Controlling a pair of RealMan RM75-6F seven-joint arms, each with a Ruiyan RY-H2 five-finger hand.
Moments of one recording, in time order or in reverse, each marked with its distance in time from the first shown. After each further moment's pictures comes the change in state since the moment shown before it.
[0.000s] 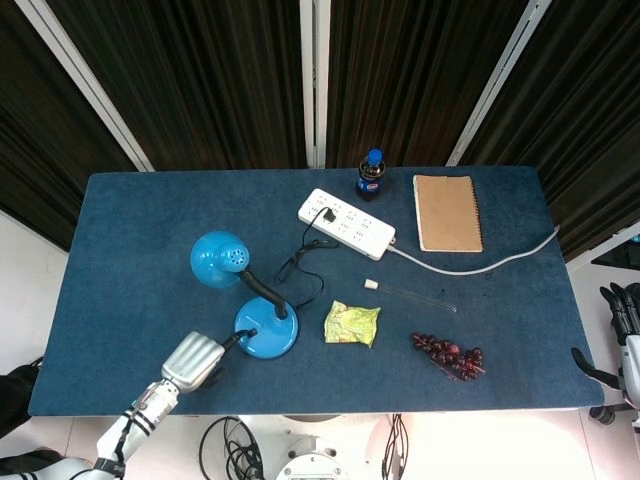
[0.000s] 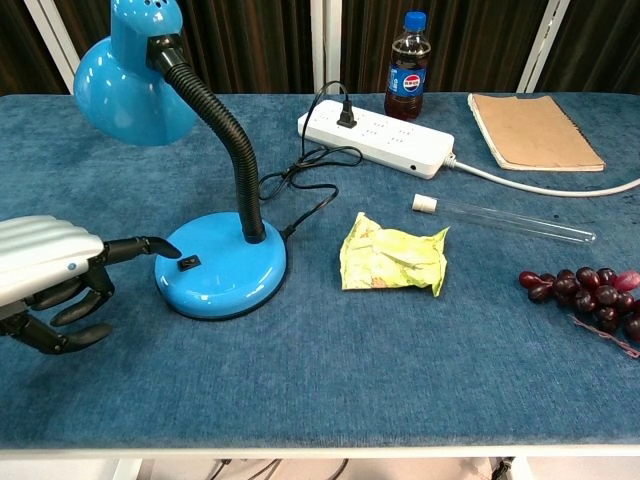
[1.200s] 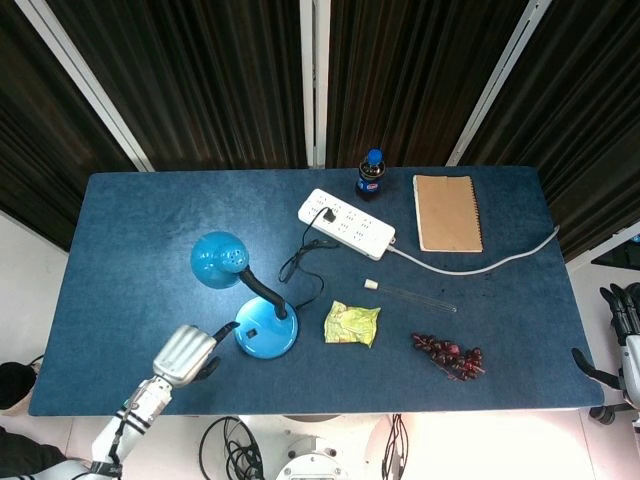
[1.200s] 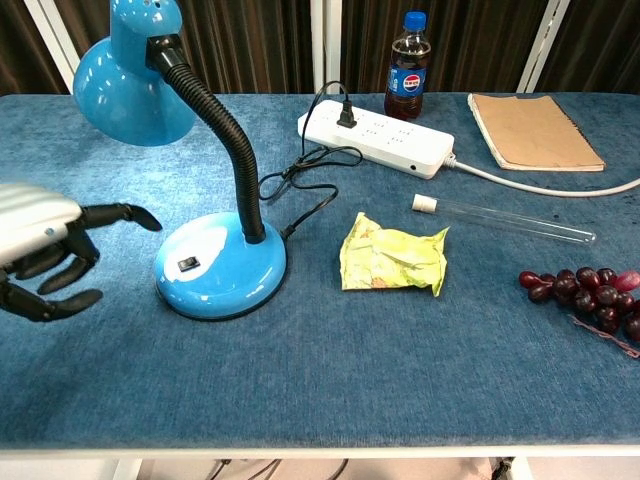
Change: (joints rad) left arm 0.024 0.011 0.013 0.003 0.029 0.174 -0.032; right arm -0.002 0.004 0.000 0.001 0.003 -0.006 0.005
